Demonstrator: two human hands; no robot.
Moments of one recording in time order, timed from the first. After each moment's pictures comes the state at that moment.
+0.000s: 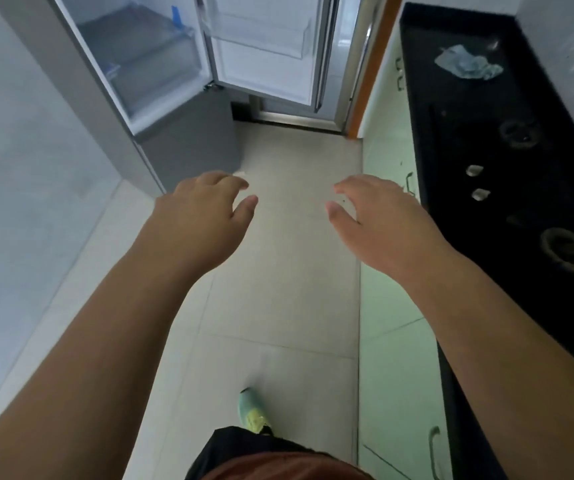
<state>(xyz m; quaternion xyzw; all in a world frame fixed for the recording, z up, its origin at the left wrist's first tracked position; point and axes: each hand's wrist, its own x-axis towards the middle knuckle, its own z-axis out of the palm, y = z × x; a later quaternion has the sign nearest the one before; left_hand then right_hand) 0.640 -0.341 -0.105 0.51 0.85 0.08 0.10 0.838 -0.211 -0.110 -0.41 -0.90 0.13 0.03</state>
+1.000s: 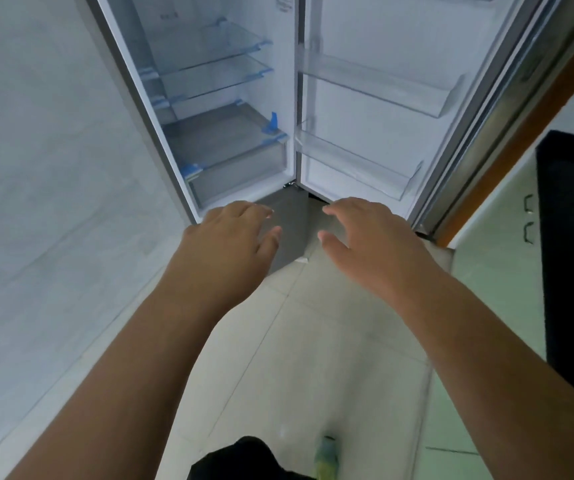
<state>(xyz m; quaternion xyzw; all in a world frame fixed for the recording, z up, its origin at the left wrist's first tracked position) 0.393 -0.058 -0.069 0.39 0.91 0.11 0.06 0.506 0.117 -0.086 -0.24 -0.96 0.14 0.04</state>
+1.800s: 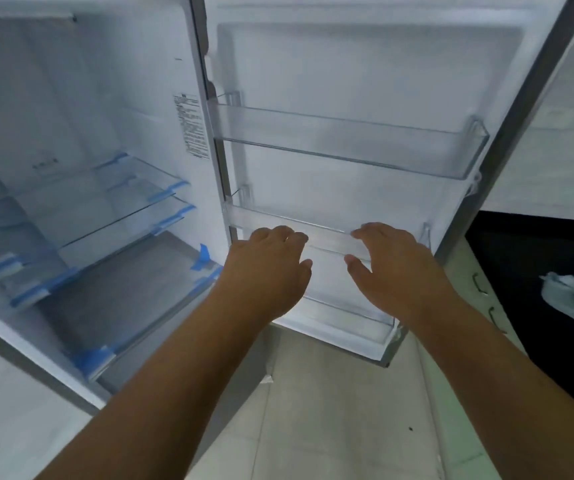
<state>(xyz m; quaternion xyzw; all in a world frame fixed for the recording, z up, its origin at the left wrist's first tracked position) 0.149 0.262 -0.029 0.59 0.80 0.07 -0.01 0.318 0.365 -0.031 -0.44 -0.89 0.08 0.11</state>
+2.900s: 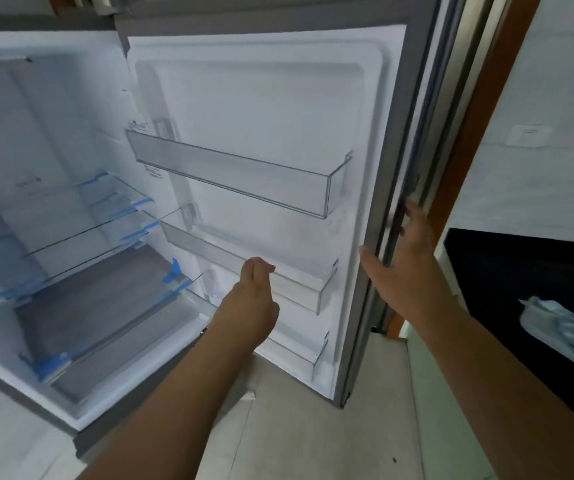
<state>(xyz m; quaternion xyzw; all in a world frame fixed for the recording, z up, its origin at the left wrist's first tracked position) 0.244 0.348 -0.111 0.49 0.84 0.23 0.04 0.445 0.487 -0.046 -0.41 -0.78 0.30 0.36</state>
